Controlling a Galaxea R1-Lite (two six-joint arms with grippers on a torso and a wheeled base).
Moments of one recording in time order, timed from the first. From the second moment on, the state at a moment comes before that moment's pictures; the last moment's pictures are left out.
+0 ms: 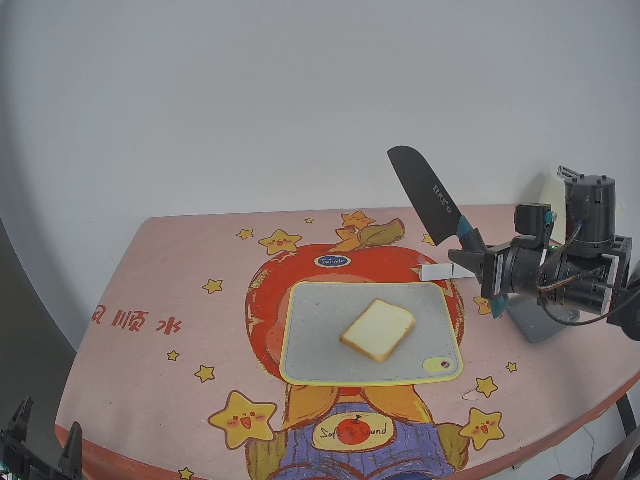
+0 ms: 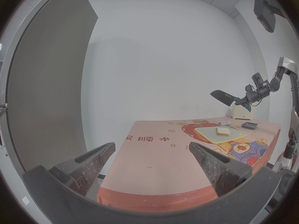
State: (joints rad) left arm 0.00 0.02 -0.02 0.00 0.00 0.00; right arm 0.51 1.58 -0.79 -0.36 0.03 0.14
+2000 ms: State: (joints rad) left arm 0.00 0.02 -0.02 0.00 0.01 0.00; right arm 0.68 1.59 -0.68 -0.13 -0.02 0.03
